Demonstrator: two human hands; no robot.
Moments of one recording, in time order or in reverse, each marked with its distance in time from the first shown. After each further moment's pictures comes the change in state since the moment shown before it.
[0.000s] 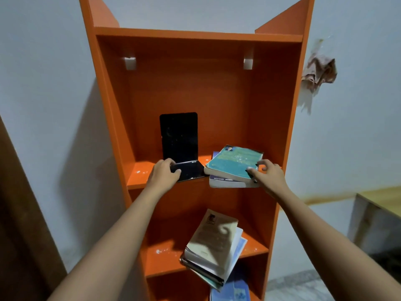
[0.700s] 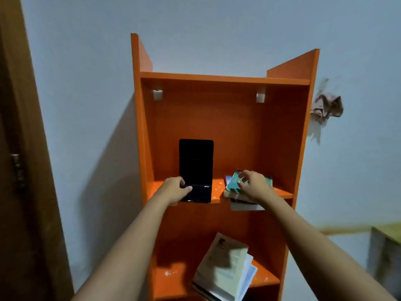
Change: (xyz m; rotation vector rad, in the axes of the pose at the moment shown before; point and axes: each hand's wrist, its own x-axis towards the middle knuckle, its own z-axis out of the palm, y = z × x) left_hand 0.000 -0.005 -0.047 0.029 -0.192 0.007; right_hand 0.005 -0.084 0.017 -0.267 -0.174 -0.231
